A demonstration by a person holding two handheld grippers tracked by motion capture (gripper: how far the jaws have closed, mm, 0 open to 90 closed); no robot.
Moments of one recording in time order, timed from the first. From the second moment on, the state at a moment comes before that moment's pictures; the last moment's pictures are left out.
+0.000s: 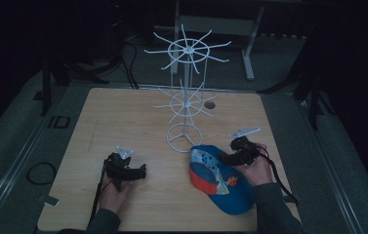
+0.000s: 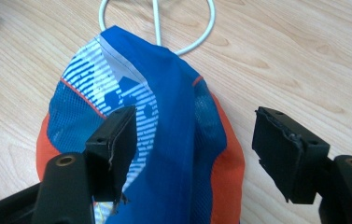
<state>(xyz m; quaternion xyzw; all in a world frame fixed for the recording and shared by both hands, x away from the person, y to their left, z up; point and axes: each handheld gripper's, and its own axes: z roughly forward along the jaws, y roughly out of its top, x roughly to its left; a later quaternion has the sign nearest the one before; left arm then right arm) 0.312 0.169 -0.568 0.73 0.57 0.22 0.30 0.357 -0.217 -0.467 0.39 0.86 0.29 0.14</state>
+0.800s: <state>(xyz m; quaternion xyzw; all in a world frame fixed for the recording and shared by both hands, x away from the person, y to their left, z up) 0.311 0.168 -0.568 0.74 0.56 0.22 0.30 0.396 -0.176 -0.493 0.36 0.90 0.23 0.08</state>
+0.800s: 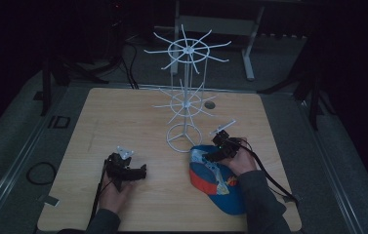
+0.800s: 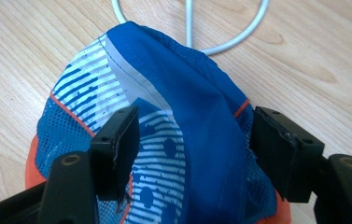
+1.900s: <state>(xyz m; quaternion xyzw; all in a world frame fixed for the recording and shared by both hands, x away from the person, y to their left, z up) 0.311 0.168 -0.568 0.74 0.56 0.22 0.30 0.368 -0.185 -0.464 0.34 0.90 0.26 0.09</state>
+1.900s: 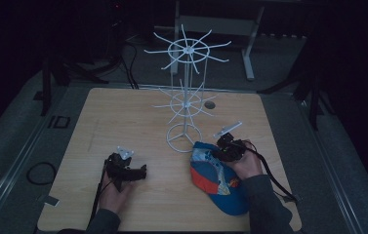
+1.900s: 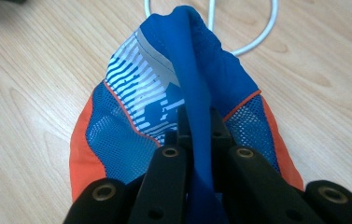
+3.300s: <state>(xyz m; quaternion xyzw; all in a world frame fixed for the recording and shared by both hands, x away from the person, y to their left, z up) 0.311 0.168 -0.568 0.74 0.56 0.22 0.30 0.343 -0.247 -0.415 0.36 0.84 0.37 0.14</state>
